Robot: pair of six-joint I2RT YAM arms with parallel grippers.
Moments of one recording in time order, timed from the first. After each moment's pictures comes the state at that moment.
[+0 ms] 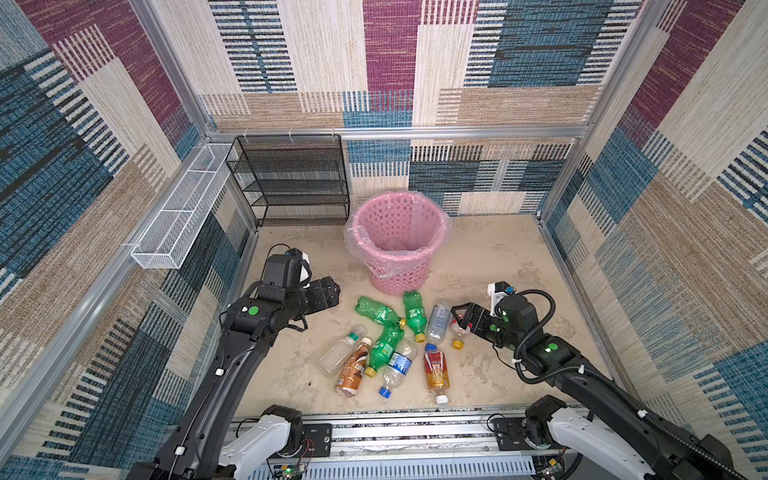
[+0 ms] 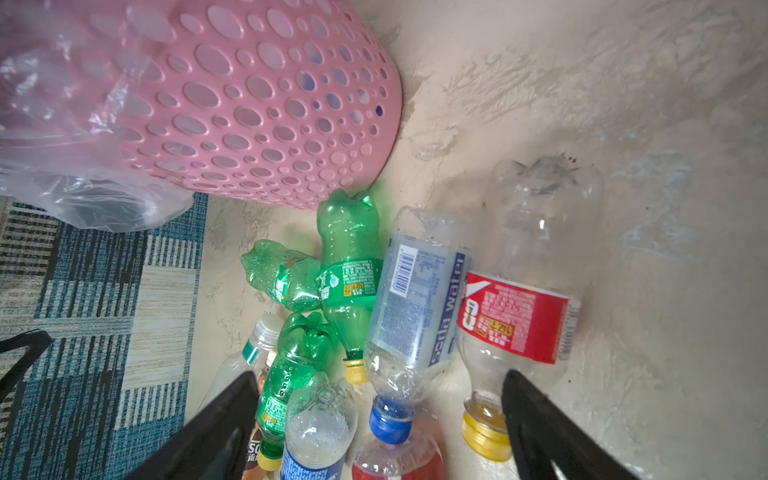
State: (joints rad) left arm -0.24 1.02 1.11 -0.90 0.11 -0.50; right arm 0.47 0.86 0.51 -0.28 -0.12 0.85
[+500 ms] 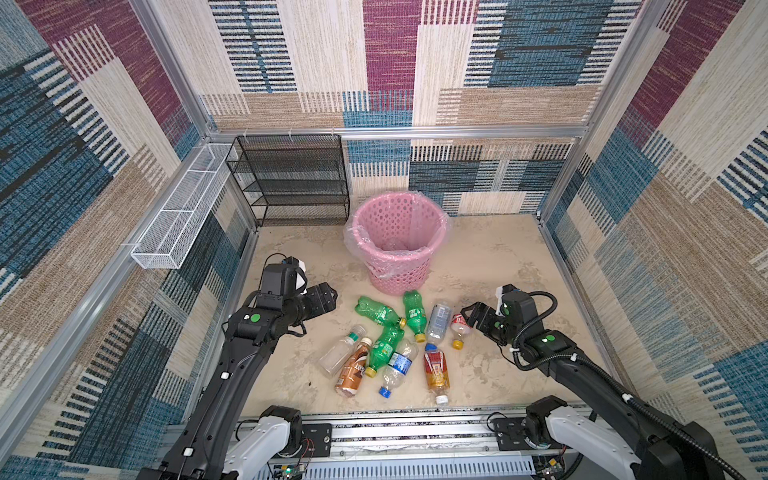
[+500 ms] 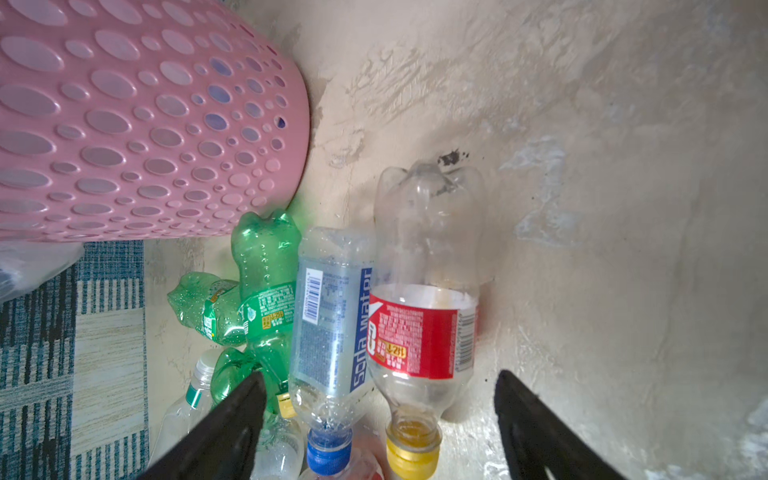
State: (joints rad) left arm -0.18 0.98 0.99 -0.80 0.18 -0.50; right arm 0.34 0.96 0.51 -0.31 -0.15 0.83
